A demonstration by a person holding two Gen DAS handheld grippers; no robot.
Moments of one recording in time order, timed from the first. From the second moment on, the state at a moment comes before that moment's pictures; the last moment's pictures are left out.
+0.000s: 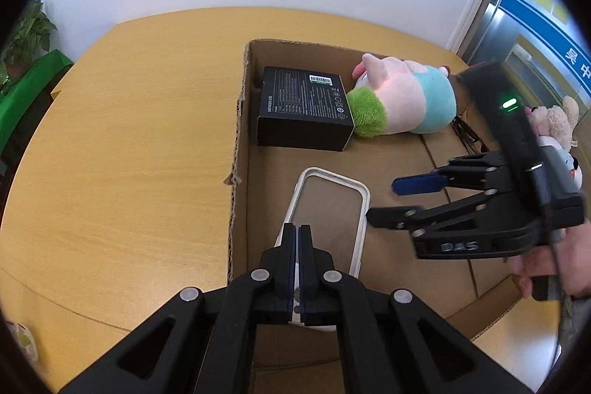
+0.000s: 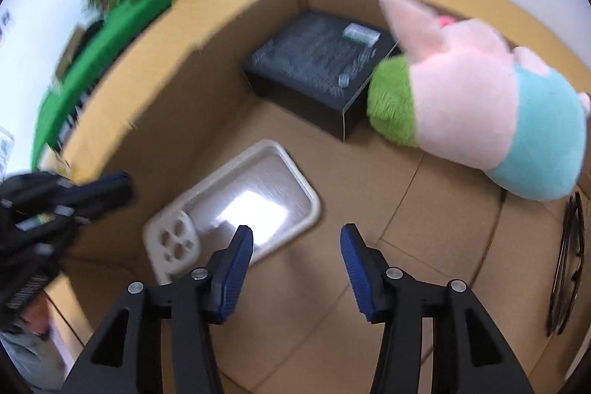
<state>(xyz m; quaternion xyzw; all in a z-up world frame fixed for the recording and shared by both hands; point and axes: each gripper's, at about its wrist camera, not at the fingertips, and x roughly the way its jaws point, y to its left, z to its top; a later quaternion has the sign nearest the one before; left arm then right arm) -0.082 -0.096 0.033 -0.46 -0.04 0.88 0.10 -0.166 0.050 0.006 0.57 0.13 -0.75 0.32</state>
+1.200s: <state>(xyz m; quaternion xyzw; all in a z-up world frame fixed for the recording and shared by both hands) 0.068 -0.088 0.057 -0.36 -0.04 0.93 0.12 0.029 0.126 0.125 0.33 0.11 -0.89 0.30</state>
